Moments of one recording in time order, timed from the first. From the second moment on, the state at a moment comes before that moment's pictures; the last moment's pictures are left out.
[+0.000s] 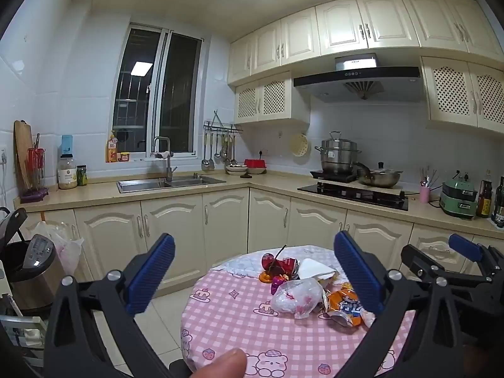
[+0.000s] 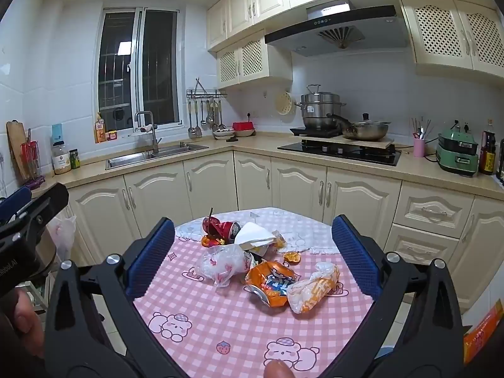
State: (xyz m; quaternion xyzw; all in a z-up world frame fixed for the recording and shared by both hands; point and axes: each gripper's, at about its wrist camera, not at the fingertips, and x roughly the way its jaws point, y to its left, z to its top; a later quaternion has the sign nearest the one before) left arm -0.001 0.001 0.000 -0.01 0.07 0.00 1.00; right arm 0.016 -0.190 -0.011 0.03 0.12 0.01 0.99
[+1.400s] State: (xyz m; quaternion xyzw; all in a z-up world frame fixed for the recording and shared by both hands) left arm 0.012 -0.010 -0.006 -0.01 0.09 -0.01 1.00; right arm 0.023 -0.189 -0.010 0.04 0.12 0.01 0.99
